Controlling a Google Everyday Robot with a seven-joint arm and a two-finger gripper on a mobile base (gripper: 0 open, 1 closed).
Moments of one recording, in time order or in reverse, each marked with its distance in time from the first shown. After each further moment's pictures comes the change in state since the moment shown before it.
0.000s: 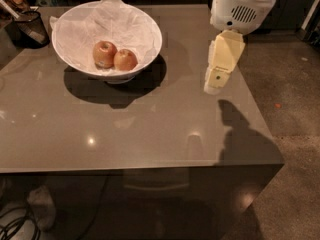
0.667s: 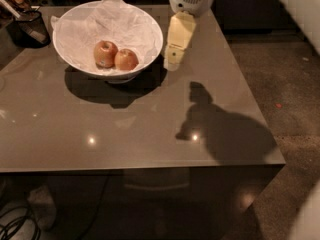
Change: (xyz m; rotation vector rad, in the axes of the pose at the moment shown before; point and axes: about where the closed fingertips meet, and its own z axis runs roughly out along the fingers) arm -0.070 -0.050 0.030 -0.027 0.024 0.053
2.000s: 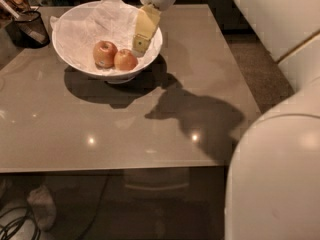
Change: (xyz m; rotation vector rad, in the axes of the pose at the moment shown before) arm -0.080 -0.030 0.022 -0.008 -0.128 -0.010
